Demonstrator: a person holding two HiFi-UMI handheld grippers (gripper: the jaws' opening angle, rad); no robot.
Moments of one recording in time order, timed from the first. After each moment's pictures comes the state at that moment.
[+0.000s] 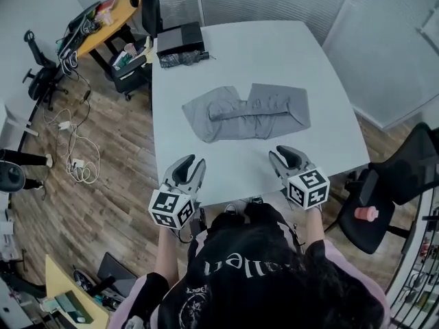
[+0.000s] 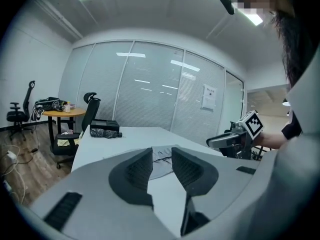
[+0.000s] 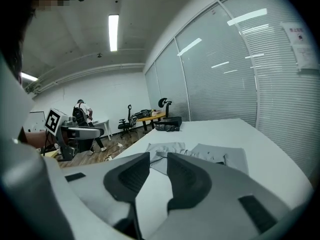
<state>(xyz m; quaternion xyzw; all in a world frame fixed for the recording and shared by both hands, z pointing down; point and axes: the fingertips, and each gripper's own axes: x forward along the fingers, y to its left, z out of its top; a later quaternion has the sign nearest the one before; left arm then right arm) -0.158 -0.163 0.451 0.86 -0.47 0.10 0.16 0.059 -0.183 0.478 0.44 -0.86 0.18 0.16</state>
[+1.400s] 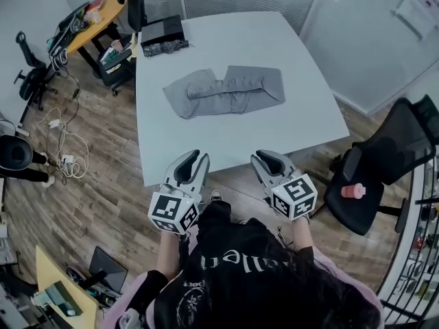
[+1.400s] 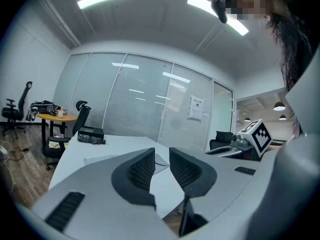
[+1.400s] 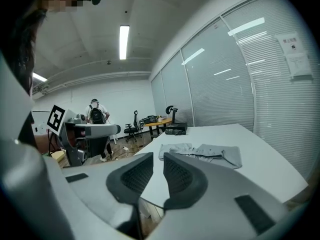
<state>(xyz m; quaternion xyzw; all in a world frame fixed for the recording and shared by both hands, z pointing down) -0.072 -0.053 0.393 0.88 -0.45 0.03 0.14 0.066 -0.049 0.434 0.43 -0.88 0.15 0.13</state>
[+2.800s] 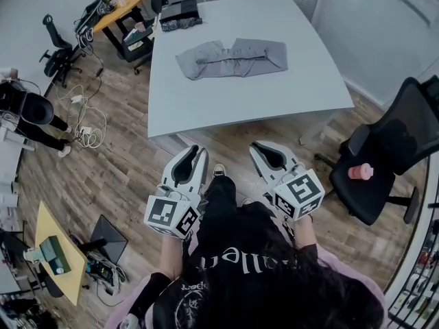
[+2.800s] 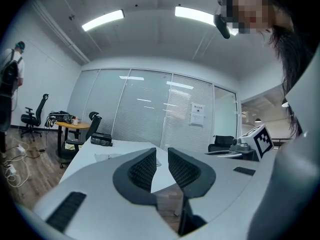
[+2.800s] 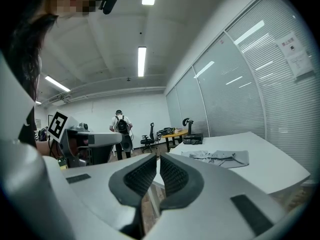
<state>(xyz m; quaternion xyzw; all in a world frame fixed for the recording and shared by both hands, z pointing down) -0.036 0.131 0.362 0.85 -0.51 0.00 0.11 0.083 0.114 0.395 0.36 -0.92 0.11 0.05</state>
